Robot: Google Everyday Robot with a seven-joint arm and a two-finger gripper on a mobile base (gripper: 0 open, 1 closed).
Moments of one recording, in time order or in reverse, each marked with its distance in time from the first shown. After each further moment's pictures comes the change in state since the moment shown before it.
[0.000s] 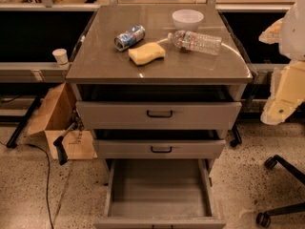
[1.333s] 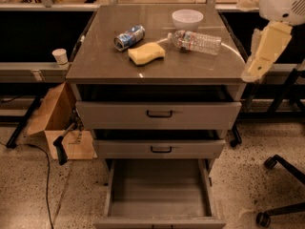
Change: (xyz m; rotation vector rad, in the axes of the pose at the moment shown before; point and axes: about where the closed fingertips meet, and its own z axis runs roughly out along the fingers) arm -0.043 -0.074 0.001 0.040 -0.160 -0.112
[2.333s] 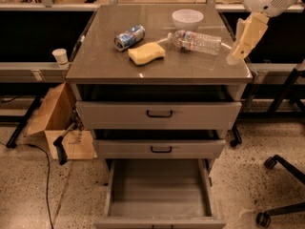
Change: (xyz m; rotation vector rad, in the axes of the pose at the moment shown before) arm -0.017 -0.061 0.039 -0.020 -0.182 -0.084
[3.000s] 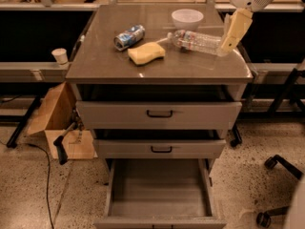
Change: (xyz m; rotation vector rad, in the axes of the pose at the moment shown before) arm -0.002 -0.037 0.027 0.002 0.009 -0.033
